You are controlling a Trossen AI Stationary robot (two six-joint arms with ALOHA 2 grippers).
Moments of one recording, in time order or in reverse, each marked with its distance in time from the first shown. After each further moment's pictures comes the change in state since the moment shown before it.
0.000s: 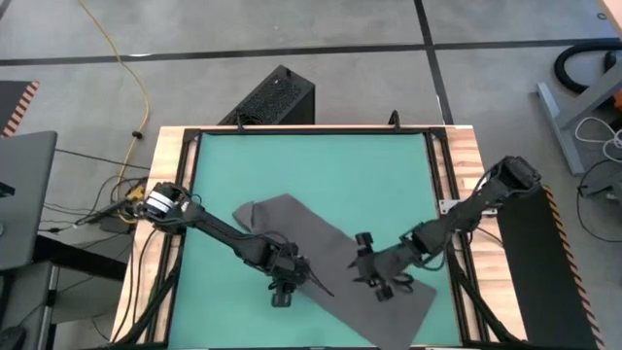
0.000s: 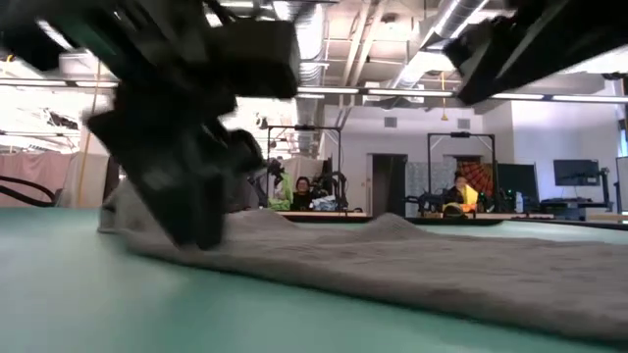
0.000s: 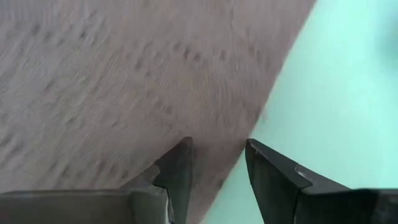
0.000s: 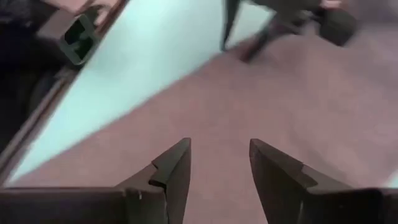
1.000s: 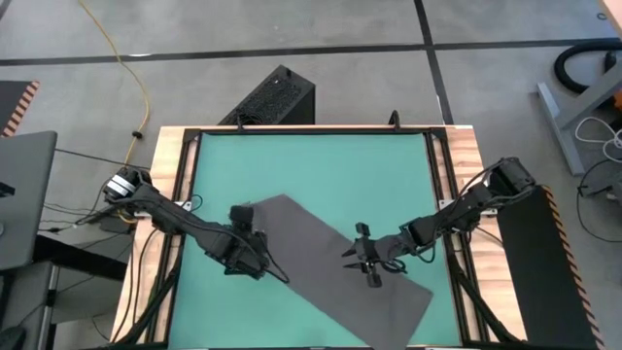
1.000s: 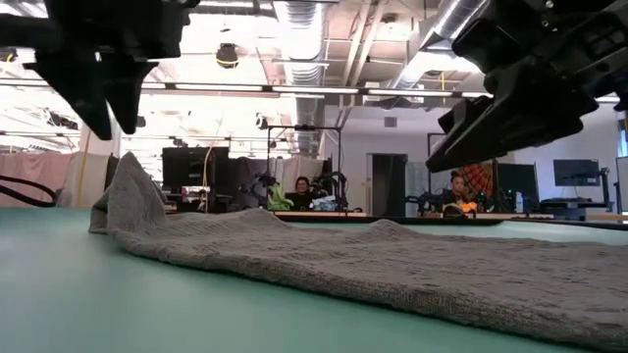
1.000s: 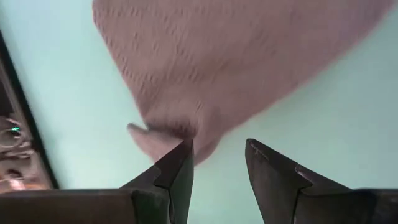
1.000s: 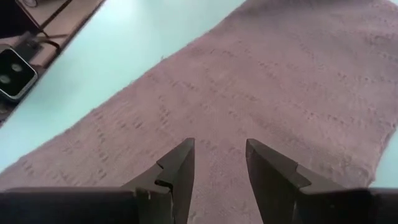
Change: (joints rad) left arm -0.077 -0.315 -0.005 -0.856 -0.501 0.016; right arm -0.107 0.067 -0.279 0.523 -0.001 0.076
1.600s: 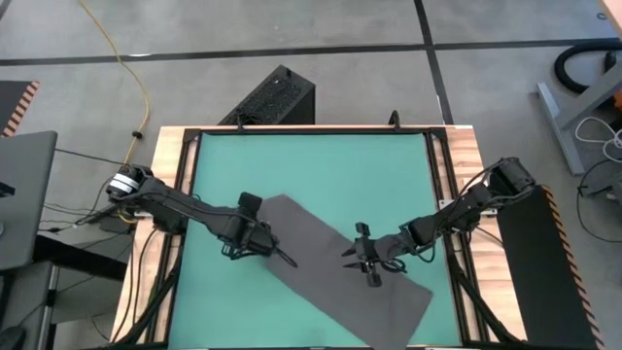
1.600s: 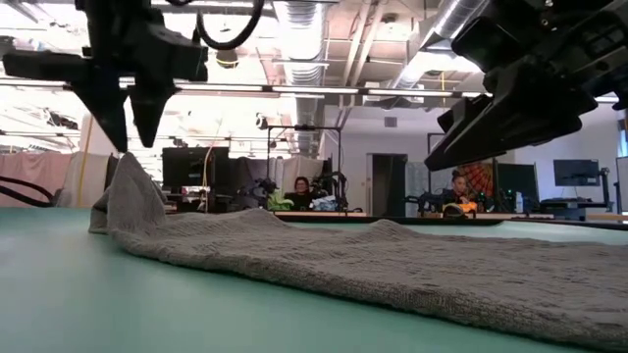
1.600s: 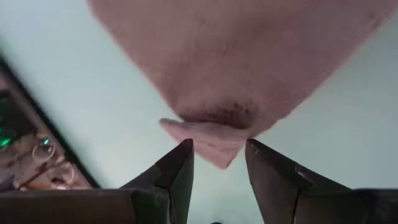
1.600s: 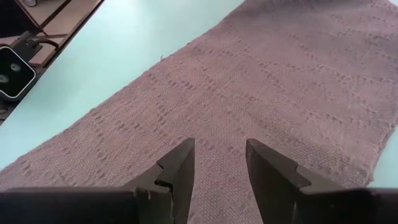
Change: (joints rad) left arm 0.153 0.010 -0.017 -0.011 0.028 0.356; right arm 0.000 0.000 0.000 0.002 -0.003 -0.007
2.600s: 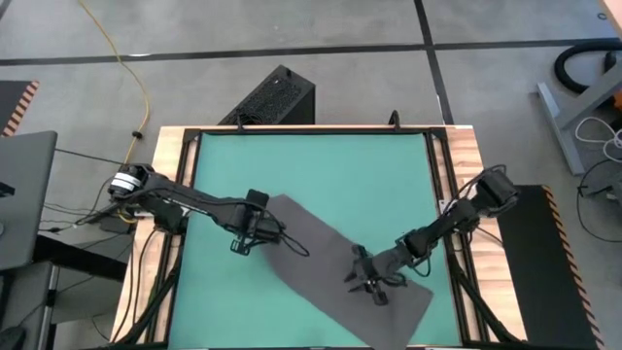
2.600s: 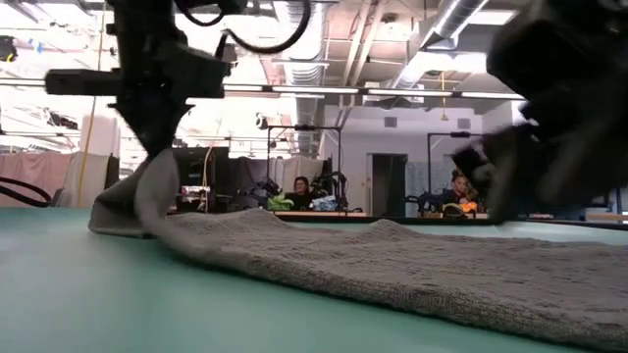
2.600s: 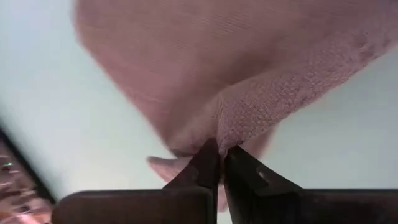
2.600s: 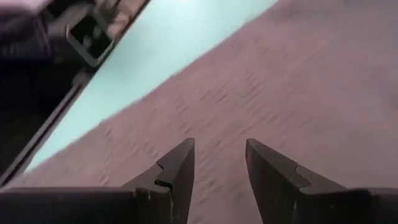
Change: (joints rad) left arm 0.102 0.001 -0.033 0.156 0.042 0.087; right arm 0.099 0.189 0.020 0.150 -0.173 0.072
